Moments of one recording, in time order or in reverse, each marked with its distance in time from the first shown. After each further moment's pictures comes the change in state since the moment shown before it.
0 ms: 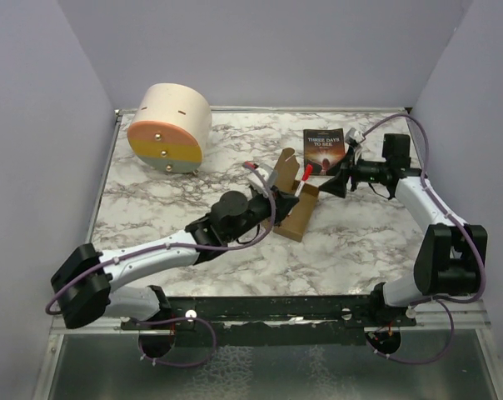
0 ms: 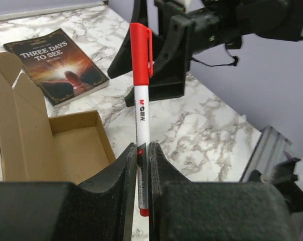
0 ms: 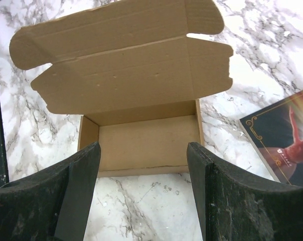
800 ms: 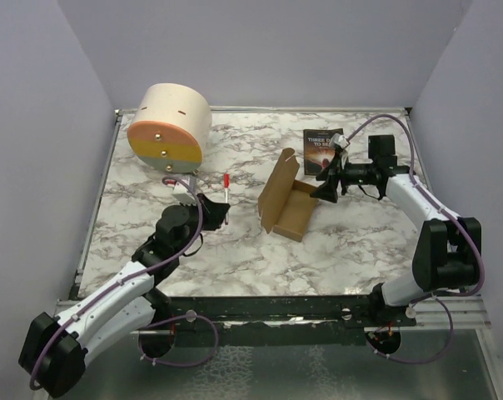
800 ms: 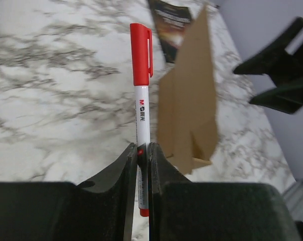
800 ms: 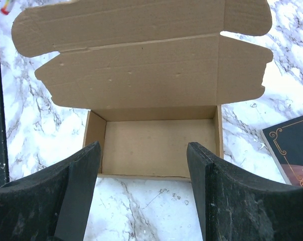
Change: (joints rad) left arm 0.443 -0.438 -0.351 -0.337 -0.003 -0.282; right arm 0.088 0.031 0.016 -0.054 0.039 -0.078
